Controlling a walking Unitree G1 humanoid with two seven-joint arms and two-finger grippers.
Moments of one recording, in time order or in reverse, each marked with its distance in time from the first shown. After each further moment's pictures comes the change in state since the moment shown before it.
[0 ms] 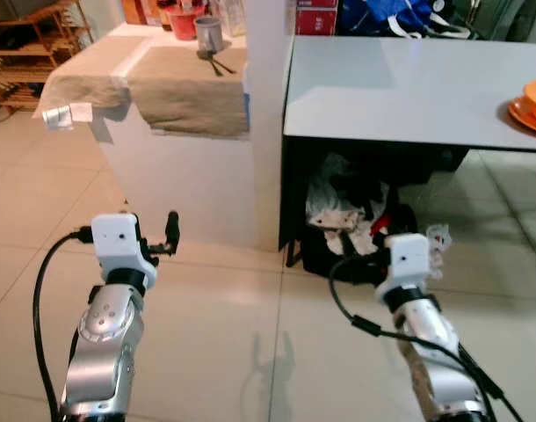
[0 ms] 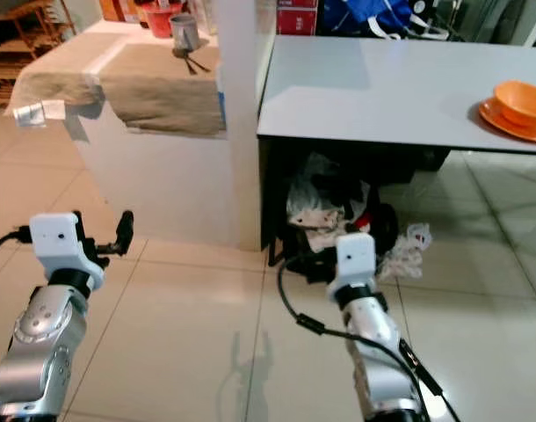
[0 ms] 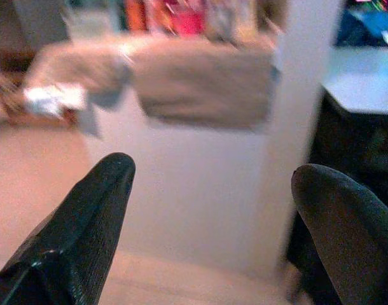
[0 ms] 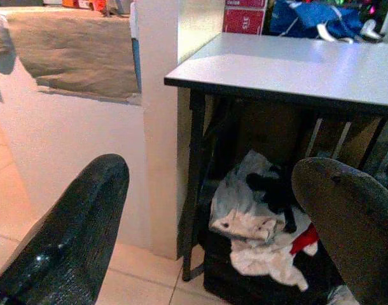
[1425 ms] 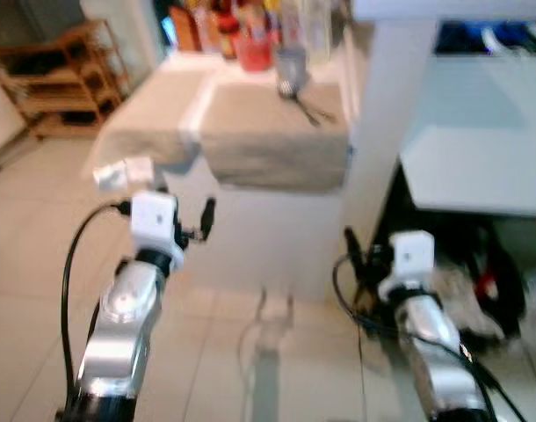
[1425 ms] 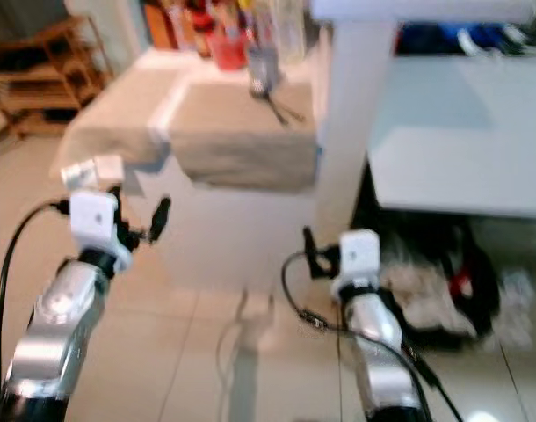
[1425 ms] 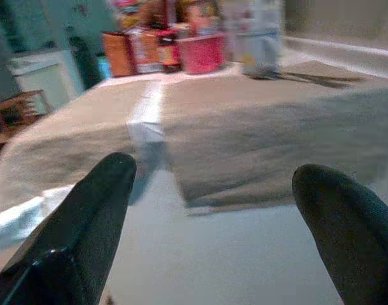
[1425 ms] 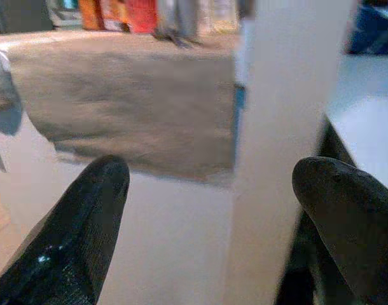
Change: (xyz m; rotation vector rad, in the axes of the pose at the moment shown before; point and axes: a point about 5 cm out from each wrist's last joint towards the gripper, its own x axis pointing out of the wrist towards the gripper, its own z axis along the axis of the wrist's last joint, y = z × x) left arm 0.018 -0.036 0.016 0.055 -0.043 -0.252; right arm 0.004 -0.001 0.000 -0.002 -0.024 -0.020
